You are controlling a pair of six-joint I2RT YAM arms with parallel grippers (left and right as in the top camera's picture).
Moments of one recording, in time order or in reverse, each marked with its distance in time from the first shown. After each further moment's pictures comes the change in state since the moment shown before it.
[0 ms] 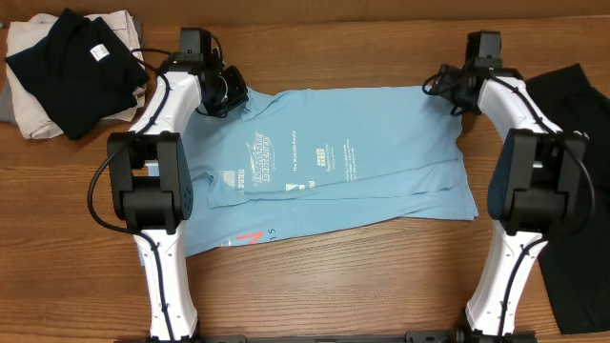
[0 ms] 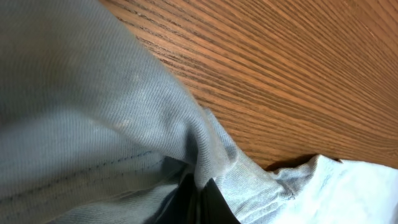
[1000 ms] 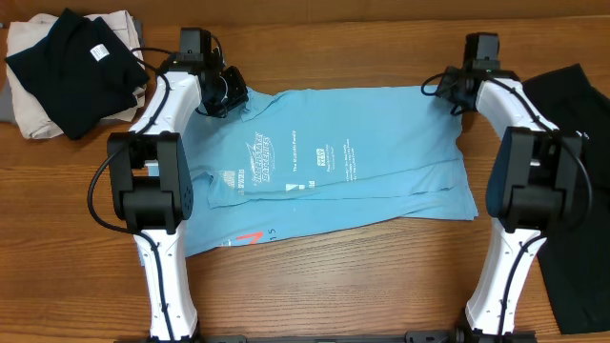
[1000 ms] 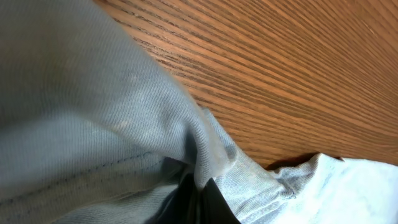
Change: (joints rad) left arm 0.000 0.000 0.000 0.000 0.000 0.014; right arm 0.001 0.024 0.000 0.057 0.039 -0.023
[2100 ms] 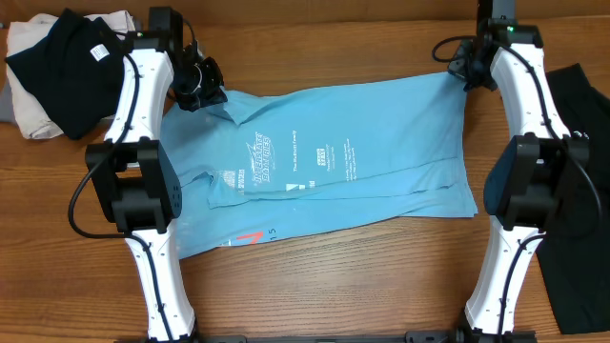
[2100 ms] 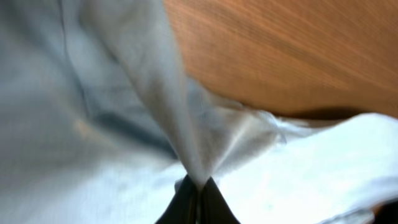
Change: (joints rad) left arm 0.071 0.000 0.308 -0.541 0.016 0.138; right arm 0.003 0.021 0.439 -0.568 0.032 0.105
